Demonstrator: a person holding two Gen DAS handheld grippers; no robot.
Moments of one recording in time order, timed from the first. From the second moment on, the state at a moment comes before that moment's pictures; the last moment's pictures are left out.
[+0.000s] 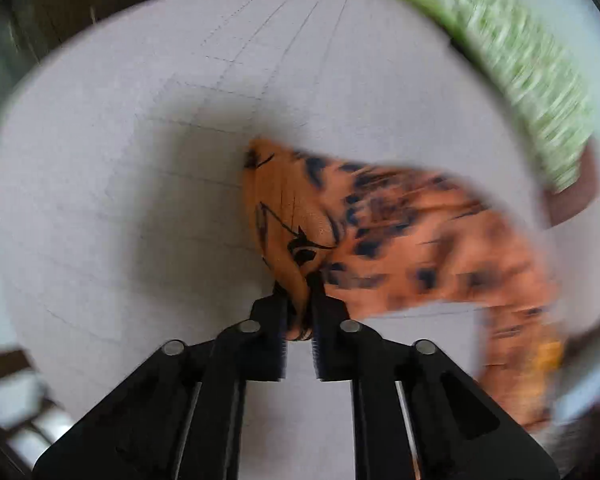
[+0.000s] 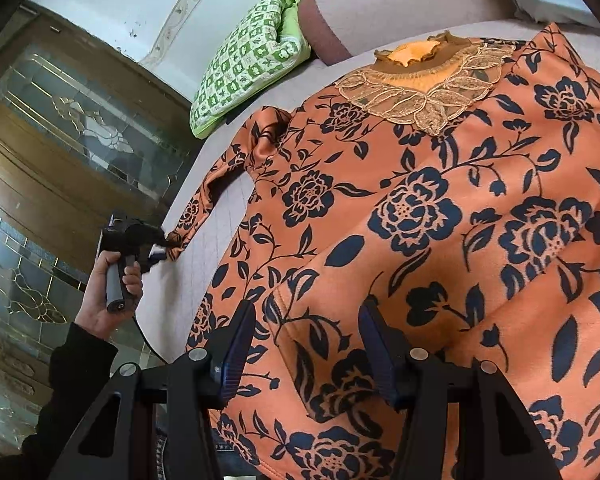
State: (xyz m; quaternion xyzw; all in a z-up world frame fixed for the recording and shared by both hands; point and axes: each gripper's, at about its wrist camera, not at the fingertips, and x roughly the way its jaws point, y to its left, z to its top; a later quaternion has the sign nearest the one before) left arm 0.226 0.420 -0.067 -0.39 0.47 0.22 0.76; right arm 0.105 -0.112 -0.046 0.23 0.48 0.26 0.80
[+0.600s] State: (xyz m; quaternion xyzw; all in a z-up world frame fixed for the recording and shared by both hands) left arm 0.091 0.136 0.037 -0.45 0.37 -0.10 0.81; right arm 0.097 -0.185 0.006 0.32 0.45 0.25 0.79
